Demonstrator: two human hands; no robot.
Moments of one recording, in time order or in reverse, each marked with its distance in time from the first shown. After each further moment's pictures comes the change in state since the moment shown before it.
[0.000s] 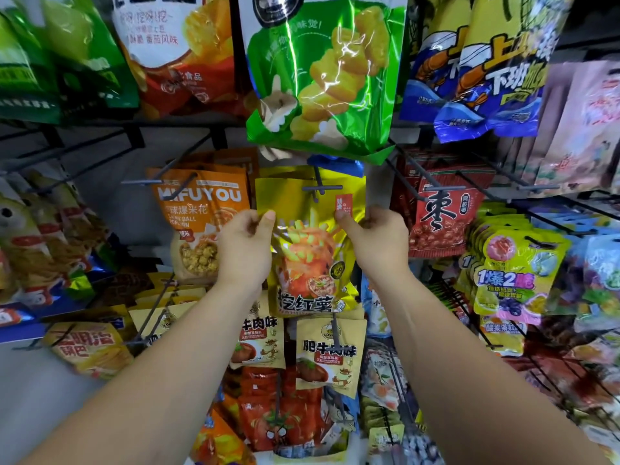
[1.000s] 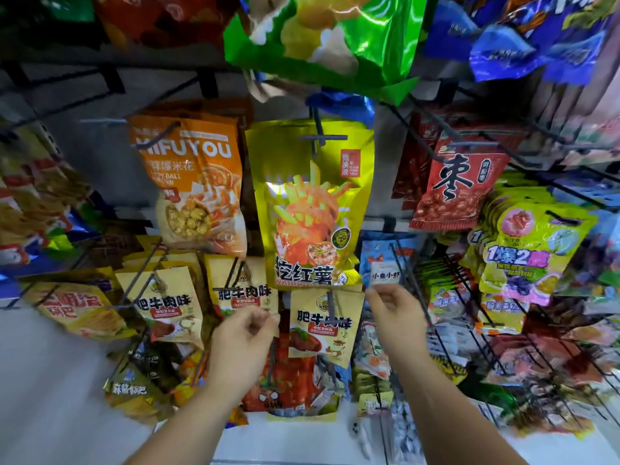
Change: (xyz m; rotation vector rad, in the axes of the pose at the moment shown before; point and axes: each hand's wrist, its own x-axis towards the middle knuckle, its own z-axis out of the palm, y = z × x) left_hand -0.117 -0.131 -0.034 0.337 -0.222 -0.178; right_hand -0.102 0.134 -0.019 -0.068 -0.113 0.402
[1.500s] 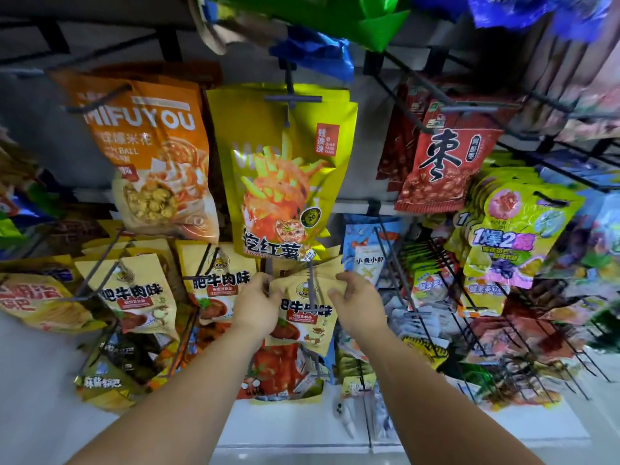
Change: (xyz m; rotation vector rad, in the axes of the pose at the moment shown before) left_hand 0.067 -0.018 0.082 0.095 -0.153 -0.153; right_hand 0.032 0.030 0.029 -0.300 -0.248 0.013
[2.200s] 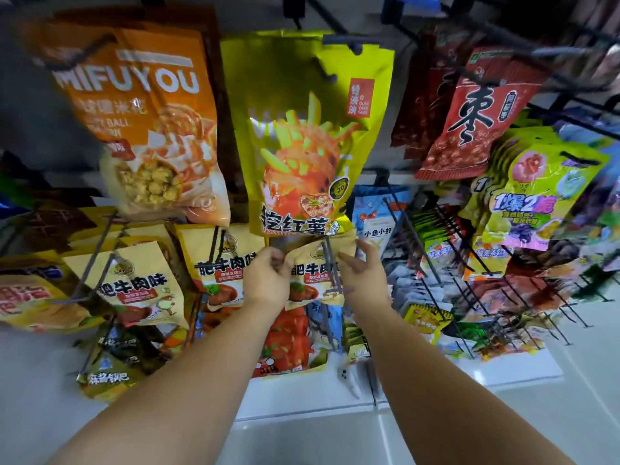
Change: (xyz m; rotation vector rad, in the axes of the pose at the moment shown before) left_hand 0.027 -0.013 -0.006 -0.049 0.030 0.066; right_hand 0.011 -0.006 0.053 0.553 0.188 0.214
